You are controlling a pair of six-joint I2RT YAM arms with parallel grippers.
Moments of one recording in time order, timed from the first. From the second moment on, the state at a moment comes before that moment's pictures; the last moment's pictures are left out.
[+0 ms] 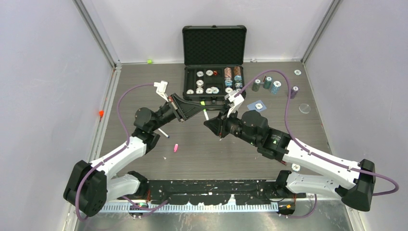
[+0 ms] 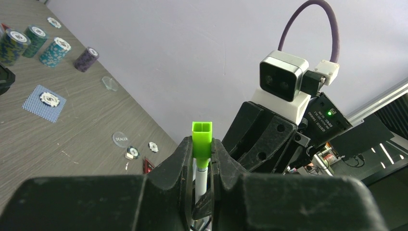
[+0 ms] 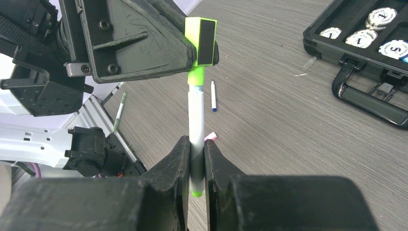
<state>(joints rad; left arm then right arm) -0.51 1.12 0.57 0.92 0.59 -1.10 1.01 1.01 0.86 -0.03 0.10 0.44</state>
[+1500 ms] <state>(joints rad) -0.59 1.09 0.68 0.55 0.30 -0.91 1.02 1.28 1.26 -0.47 0.35 0.33</state>
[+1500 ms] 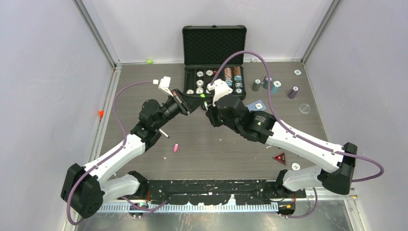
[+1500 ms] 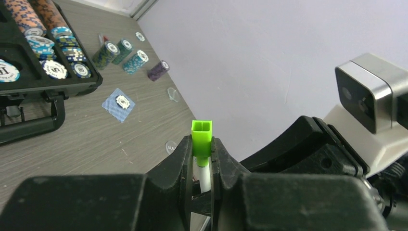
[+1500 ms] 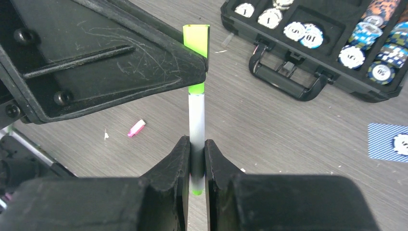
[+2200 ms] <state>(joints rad) -0.61 1.13 0.83 0.28 0.12 -0.98 0.98 1.40 1.40 -0.55 0.36 0.17</state>
